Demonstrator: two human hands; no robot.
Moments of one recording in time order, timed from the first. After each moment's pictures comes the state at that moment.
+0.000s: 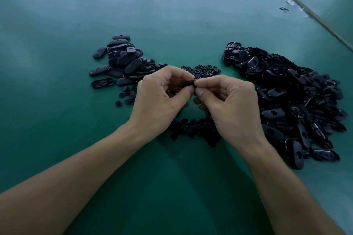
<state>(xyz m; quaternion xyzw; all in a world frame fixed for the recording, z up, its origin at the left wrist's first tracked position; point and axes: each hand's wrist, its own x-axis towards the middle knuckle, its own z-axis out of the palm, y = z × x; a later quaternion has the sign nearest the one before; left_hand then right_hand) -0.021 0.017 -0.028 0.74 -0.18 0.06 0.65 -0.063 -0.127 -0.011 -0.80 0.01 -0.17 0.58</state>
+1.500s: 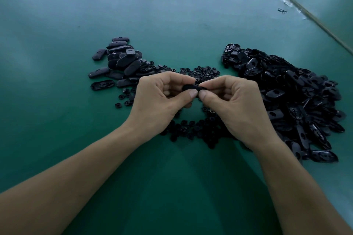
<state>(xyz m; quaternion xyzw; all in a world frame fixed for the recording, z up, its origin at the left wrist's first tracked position) -0.020 0.019 -0.028 0.69 -0.19 0.00 0.70 -0.062 -0.148 -0.008 -0.82 0.01 -0.12 0.56</state>
